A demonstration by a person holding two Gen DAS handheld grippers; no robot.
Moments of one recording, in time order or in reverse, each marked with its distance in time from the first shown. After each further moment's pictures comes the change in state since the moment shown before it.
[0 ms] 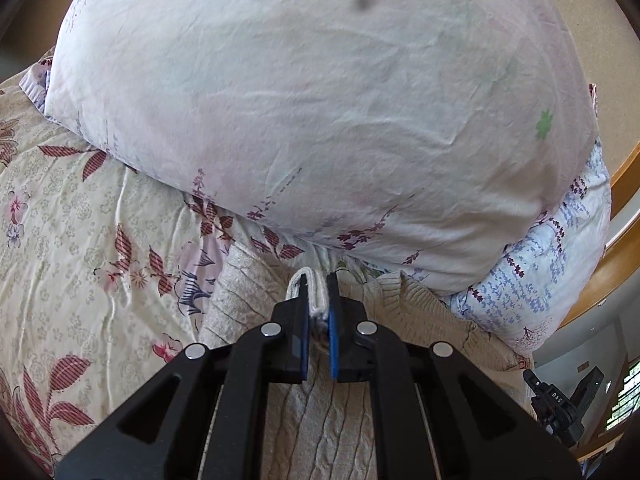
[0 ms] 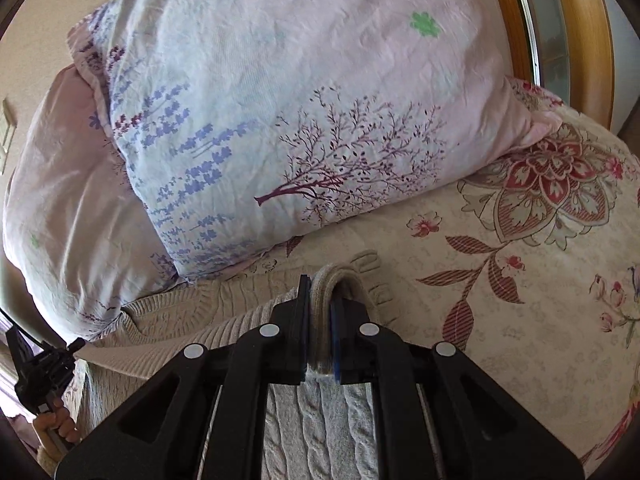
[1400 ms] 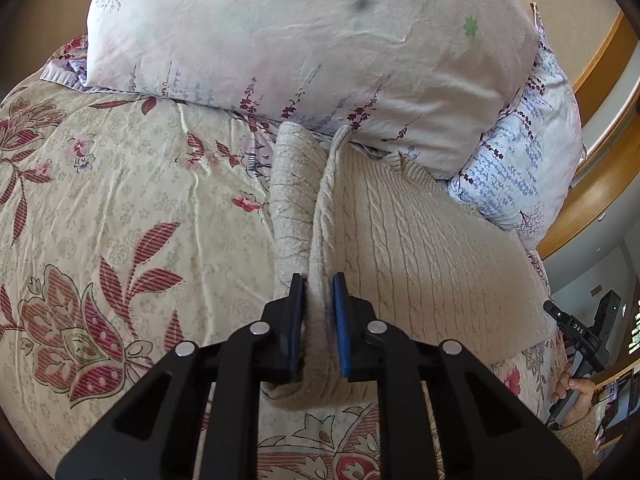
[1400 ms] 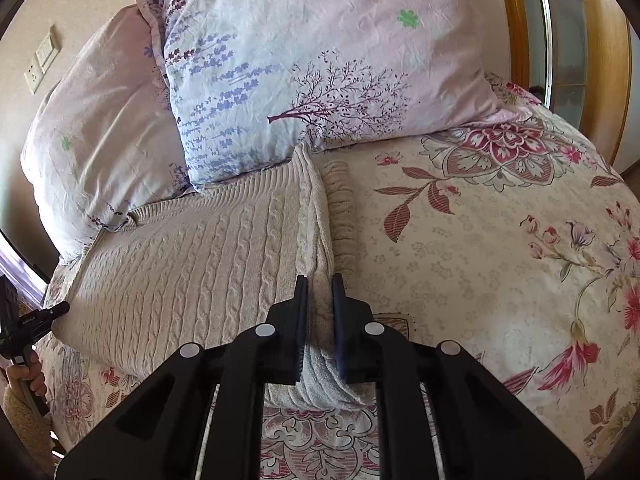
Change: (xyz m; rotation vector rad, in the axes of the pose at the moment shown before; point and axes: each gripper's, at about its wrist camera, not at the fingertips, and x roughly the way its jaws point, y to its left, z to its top) left arm -0.071 0.027 -0.069 0.208 0.136 -0.022; right arm -0.072 -0.017 -0.056 -0.208 0.049 -0.011
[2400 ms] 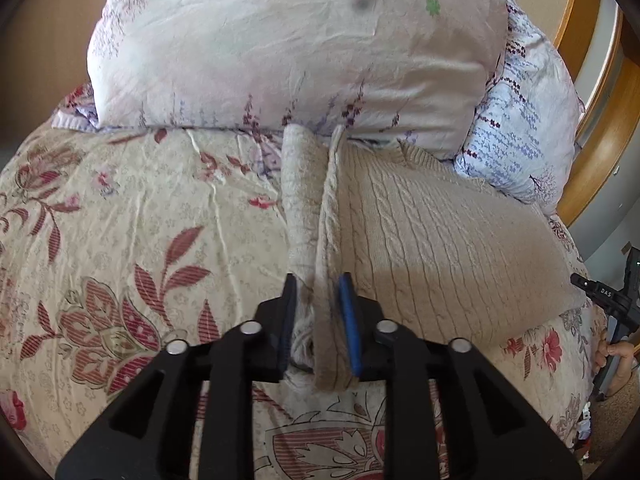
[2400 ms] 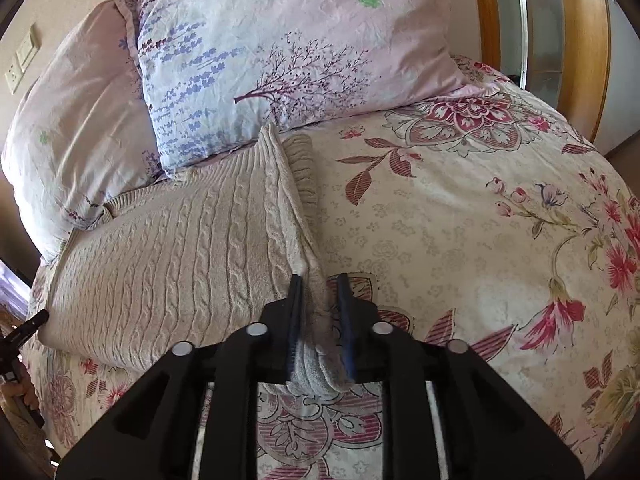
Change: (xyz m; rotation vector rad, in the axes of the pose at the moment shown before) left arm -0.019 -0.013 -0.018 0.168 -0.085 0.118; right arm -0.006 -0.011 -0.017 0.052 0.017 -0.094
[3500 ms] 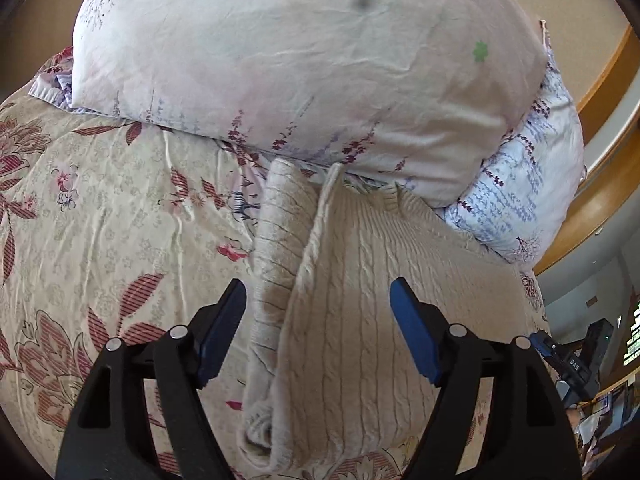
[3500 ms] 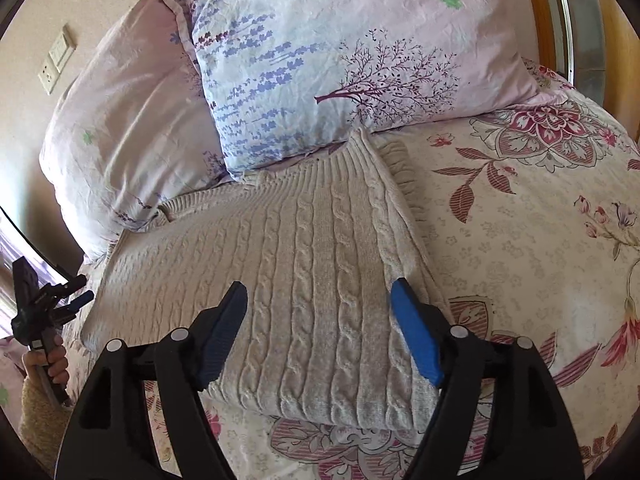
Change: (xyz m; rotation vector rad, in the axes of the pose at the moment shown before) left arm 0.036 0.015 0.045 -0.208 0.085 -0.125; right arm 0.011 0.043 0.008 -0.025 0.025 0.193
